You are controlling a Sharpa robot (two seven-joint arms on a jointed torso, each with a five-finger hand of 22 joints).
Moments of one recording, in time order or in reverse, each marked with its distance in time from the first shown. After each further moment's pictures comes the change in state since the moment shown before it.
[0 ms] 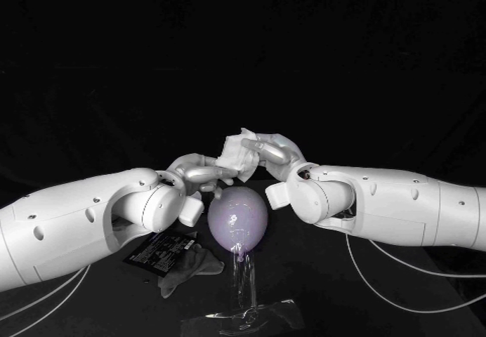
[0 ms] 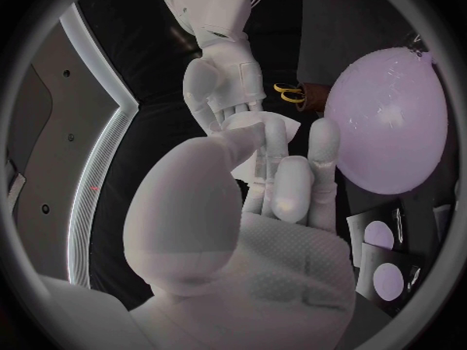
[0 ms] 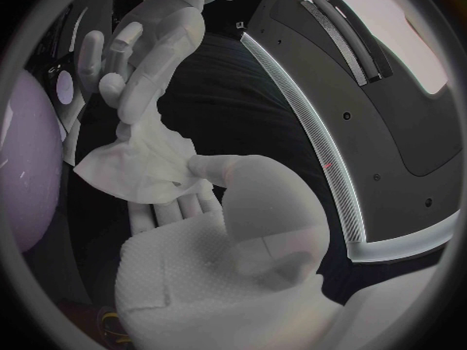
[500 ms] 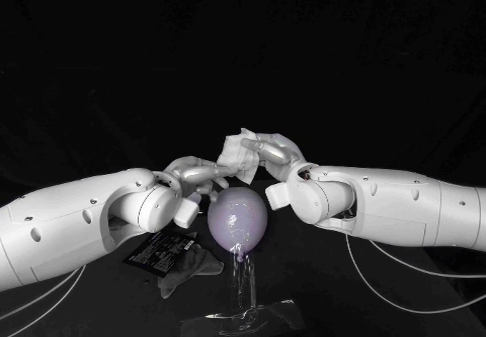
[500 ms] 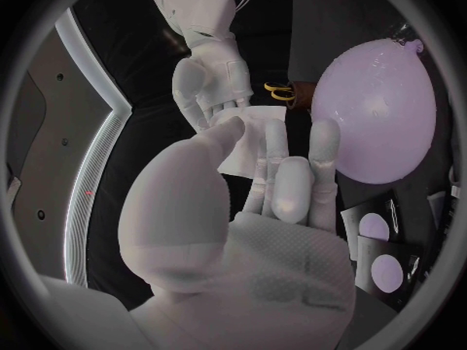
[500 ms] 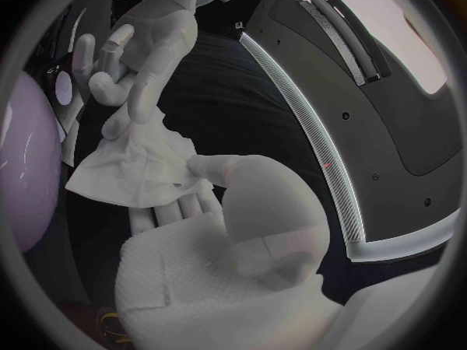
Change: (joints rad) left arm 0.000 -0.009 -0.002 -0.013 -0.034 0.023 -0.052; left_hand -0.160 -0.044 -0.211 0.093 -0.004 -0.067 0.010 -0.001 -0.001 -0.011 0.003 0.068 0.020 -0.006 0.014 0.030 0.017 0.000 0.004 0.019 -0.011 0.012; right arm 0.000 -0.004 0.000 0.007 0.001 0.000 0.007; right_hand 0.000 0.000 0.000 0.000 0.000 0.004 0.003 0.000 0.001 0.006 -0.002 0.000 0.000 0.006 -0.002 0.000 0.000 -0.001 0.016 -0.002 0.000 0.003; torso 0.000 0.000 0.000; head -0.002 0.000
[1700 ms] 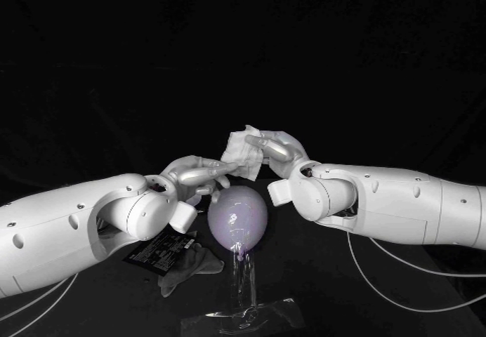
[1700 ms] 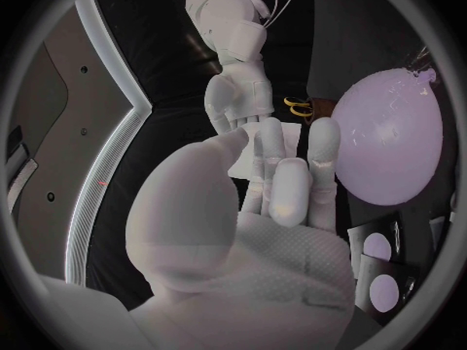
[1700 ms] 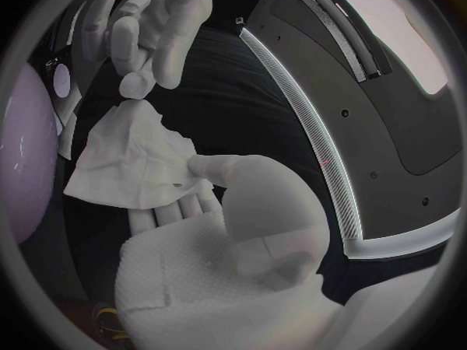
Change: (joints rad) left arm -0.009 -0.053 -0.005 0.066 0.071 0.070 0.137; left_hand 0.058 0.084 -0.032 0.126 0.000 0.100 -0.042 -0.022 -0.050 0.052 -0.024 0.011 -0.014 0.013 -0.032 0.001 -0.012 -0.001 0.032 -0.025 -0.009 0.014; right arm 0.000 -0.001 0.000 -0.016 0.020 -0.006 0.018; right_hand 0.009 0.009 -0.006 0.006 0.000 0.000 0.000 0.000 0.002 0.005 -0.002 0.000 0.000 0.005 -0.002 -0.019 -0.002 0.008 0.282 -0.014 0.097 0.037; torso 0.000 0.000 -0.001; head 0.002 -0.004
